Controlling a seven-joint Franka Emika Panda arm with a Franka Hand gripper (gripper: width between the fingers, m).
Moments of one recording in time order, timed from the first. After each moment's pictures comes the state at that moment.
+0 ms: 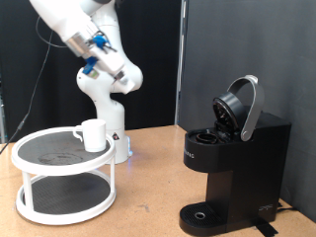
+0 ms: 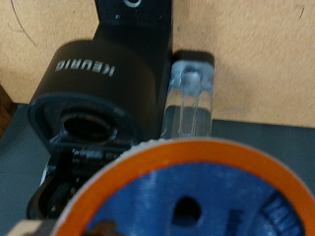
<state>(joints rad) -0.01 -0.42 -0.41 -2.30 0.56 1.72 1.84</state>
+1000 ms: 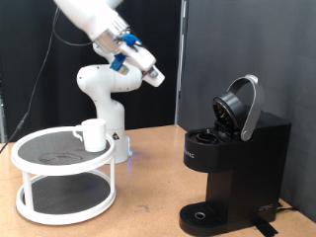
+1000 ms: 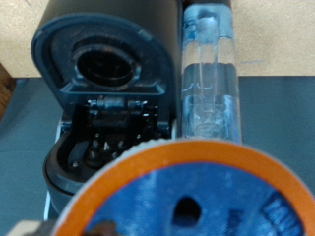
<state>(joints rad) 0.03 -0.36 -0.31 -2.25 0.68 1.74 1.98</state>
